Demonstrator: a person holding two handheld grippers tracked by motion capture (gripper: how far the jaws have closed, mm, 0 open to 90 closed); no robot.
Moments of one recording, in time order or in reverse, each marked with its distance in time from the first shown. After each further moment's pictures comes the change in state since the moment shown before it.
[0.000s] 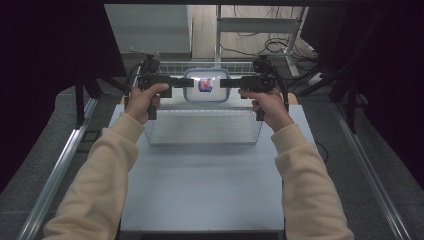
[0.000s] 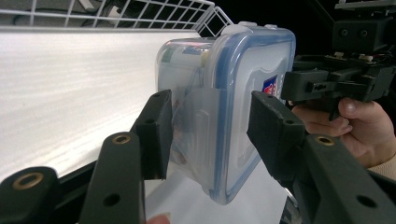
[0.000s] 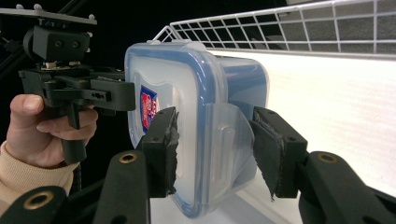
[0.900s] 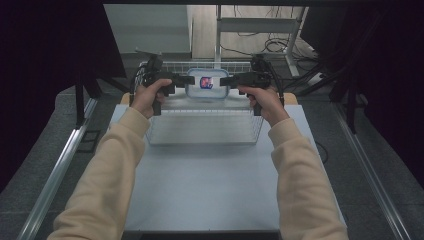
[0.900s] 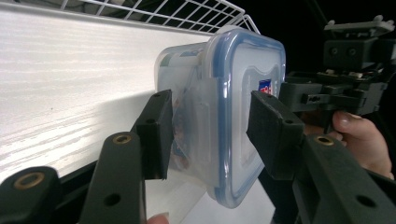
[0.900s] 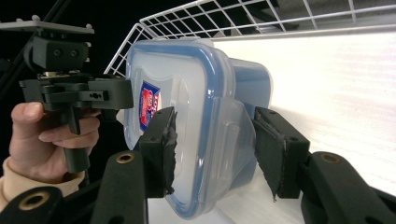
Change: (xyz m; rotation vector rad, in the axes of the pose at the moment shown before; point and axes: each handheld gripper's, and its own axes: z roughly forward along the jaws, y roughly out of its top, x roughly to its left) left arm 0.036 0.007 0.020 0.010 -0.026 -0.188; right arm -0.034 0.010 0.023 0.072 -0.002 0.165
